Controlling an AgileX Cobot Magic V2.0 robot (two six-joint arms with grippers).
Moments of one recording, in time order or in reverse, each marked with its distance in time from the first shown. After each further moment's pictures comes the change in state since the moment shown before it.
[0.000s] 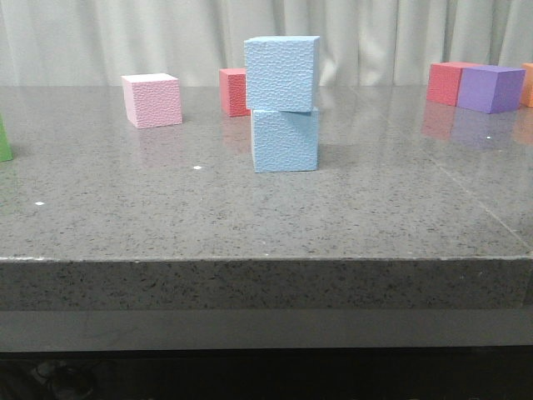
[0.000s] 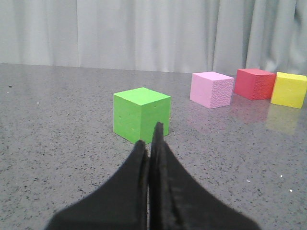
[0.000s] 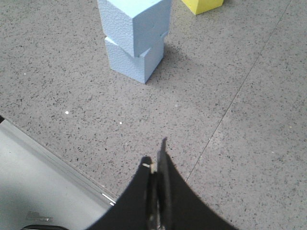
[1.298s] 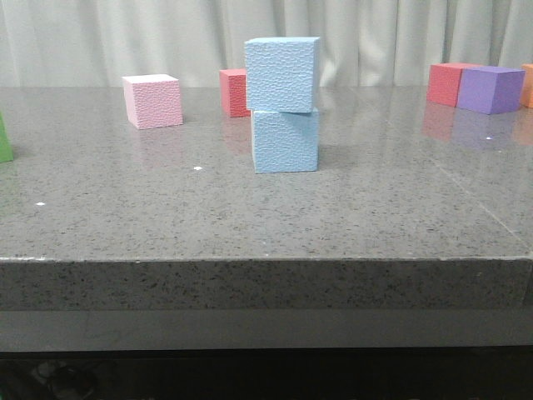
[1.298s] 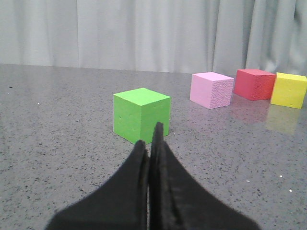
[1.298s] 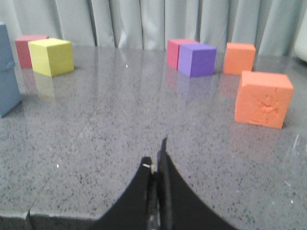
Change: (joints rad) left arm 0.000 0.000 0.000 0.000 0.000 0.000; right arm -0.371 -0.852 0.877 0.057 -0.613 0.000
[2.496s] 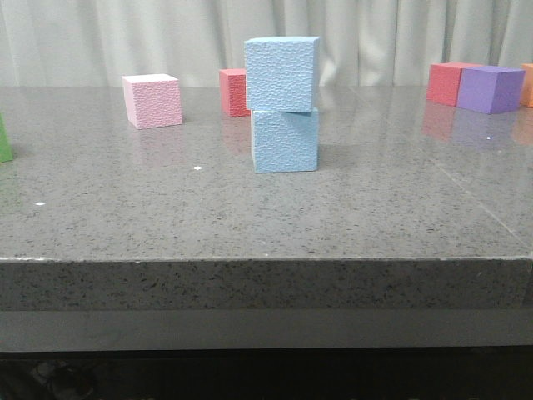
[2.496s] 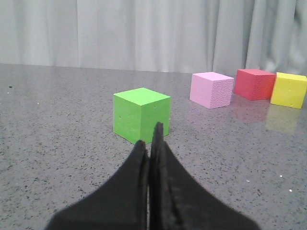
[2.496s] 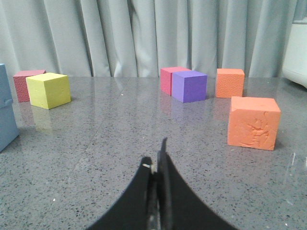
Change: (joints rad) left arm 0.000 0.000 0.000 0.000 0.000 0.000; right arm 0.003 0.000 0.000 -0.192 -0.086 0.236
